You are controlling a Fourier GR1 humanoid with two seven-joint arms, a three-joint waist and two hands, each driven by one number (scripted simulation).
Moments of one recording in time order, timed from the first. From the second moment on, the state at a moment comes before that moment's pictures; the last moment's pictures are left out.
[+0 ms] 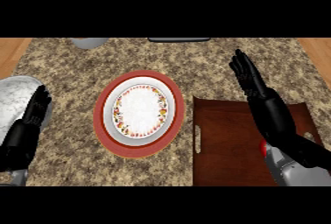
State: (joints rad) left arm 0.01 0.54 -0.15 -1.56 0.21 0.28 -0.13; right arm -0.29 -0.29 0.26 -1.72 -0.11 -0.11 -0.09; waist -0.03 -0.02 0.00
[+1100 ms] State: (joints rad) left arm 0.02 0.30 -0.28 -1.46 0.32 0.25 0.16; right arm 0.24 -0.56 -0.47 -1.60 -0.19 -0.13 -0.28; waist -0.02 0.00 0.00
